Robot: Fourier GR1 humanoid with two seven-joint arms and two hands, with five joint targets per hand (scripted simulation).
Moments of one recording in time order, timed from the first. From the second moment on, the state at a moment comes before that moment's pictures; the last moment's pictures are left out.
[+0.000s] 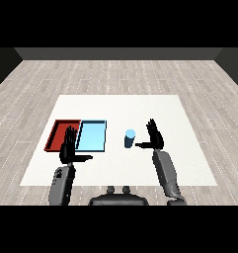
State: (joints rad) left arm -0.02 0.04 0.05 -1.55 0.15 -0.08 -0.44; right arm -0.33 -0.02 -0.09 -1.14 -0.18 0.10 -0.30
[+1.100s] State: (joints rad) left arm -0.02 0.05 0.08 -1.54 0.17 -0.09 -0.46; right arm -0.44 -0.01 -0.04 -0.83 -0.26 0.07 -0.42
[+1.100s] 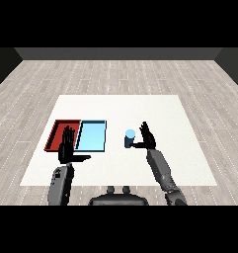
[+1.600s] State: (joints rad) left arm 0.00 0.03 0.05 -1.58 0.15 -0.06 -0.44; right arm -0.49 0.00 0.03 -0.75 -0.30 0.04 -0.46
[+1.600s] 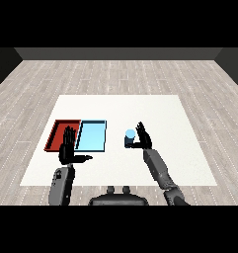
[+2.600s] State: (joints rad) left arm -0.01 0.05 0.08 -1.59 0.17 -0.08 -0.43; right arm -0.64 0.00 0.11 -0.53 -0.42 0.02 -0.54
